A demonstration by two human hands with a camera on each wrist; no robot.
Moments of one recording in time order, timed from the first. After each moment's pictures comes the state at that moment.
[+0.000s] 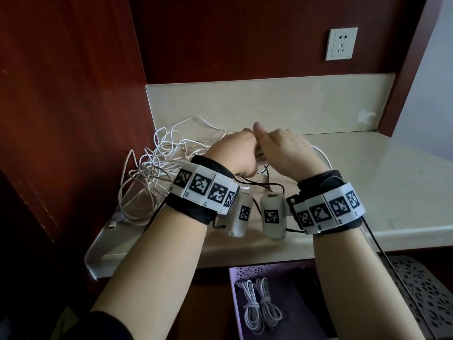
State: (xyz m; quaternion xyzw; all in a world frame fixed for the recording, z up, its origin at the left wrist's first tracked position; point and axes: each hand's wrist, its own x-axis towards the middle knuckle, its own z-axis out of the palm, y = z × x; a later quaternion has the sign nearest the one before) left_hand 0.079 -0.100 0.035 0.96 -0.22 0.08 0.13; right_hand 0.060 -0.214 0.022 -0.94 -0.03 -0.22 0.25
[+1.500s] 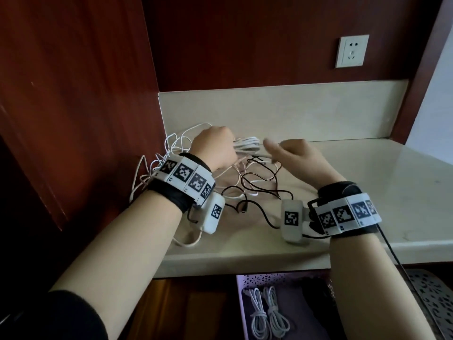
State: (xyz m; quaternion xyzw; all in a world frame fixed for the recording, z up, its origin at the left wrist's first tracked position) left_hand 0.101 -0.062 0.044 0.97 -0.15 0.17 0.06; right_hand 0.078 -0.241 0.003 -0.89 -0.11 -0.20 0.39
